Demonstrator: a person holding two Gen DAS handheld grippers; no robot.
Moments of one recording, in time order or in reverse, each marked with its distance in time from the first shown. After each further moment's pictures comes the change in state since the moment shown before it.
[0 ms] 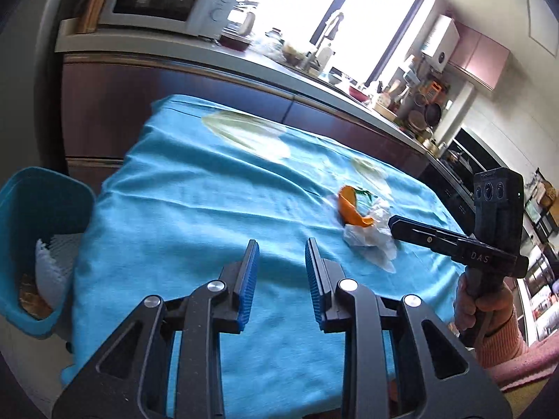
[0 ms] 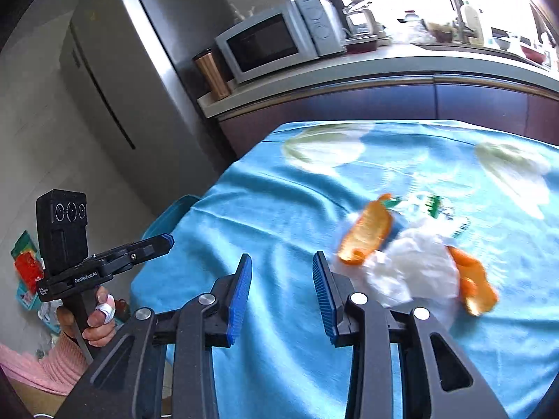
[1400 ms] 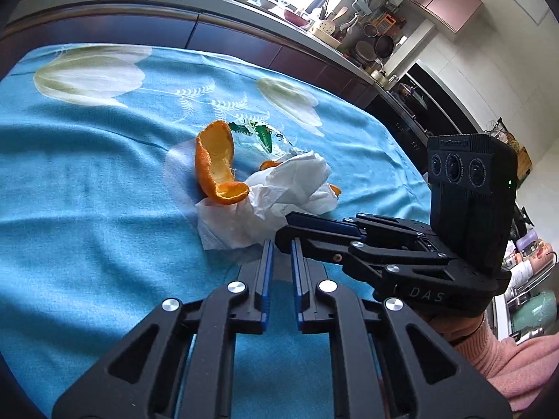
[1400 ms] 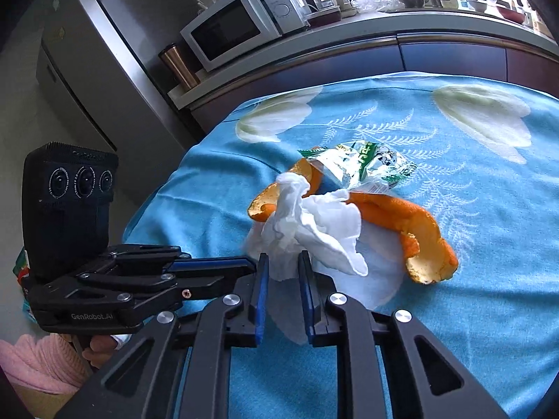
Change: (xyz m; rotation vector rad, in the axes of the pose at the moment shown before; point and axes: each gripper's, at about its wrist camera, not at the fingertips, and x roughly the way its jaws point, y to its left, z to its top) left arm 0.144 -0.104 0.005 0.091 0.284 -0.215; right arm 0.012 -0.057 -0.020 0.081 0.076 0.023
